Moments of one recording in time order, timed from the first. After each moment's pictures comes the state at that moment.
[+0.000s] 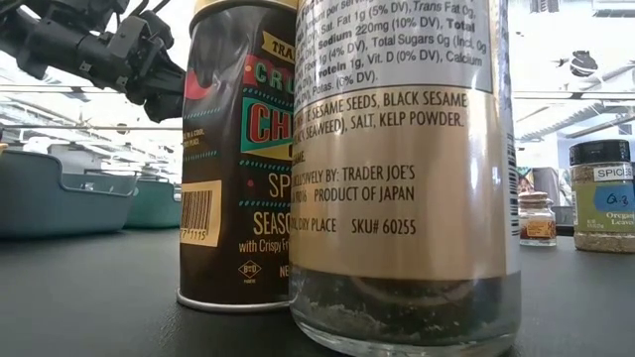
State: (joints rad) left arm 0.10 0.70 0.29 0.15 -0.11 -0.12; right arm -0.01 1.67 1.34 -0.84 0.02 -0.09
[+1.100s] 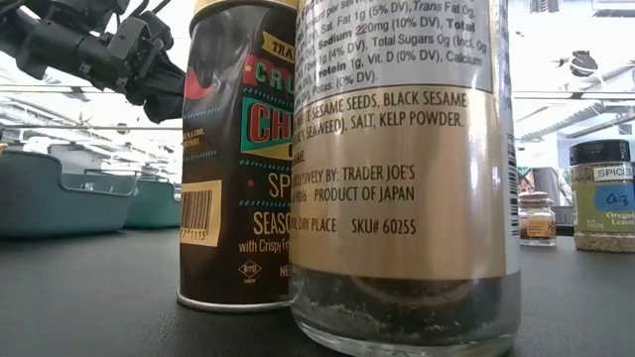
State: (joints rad) left arm 0.10 0.70 0.29 0.15 -0.11 -0.12; right arm -0.01 1.71 1.34 -0.87 0.08 -0.14
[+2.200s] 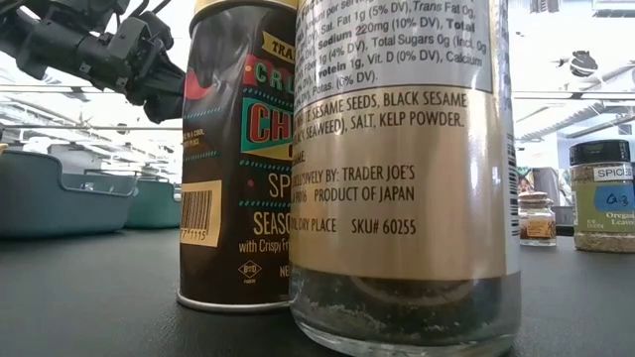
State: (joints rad) left arm 0.10 0.70 0.29 0.15 -0.11 -0.12; right arm -0.01 1.72 1.44 -0.98 0.07 -0.17
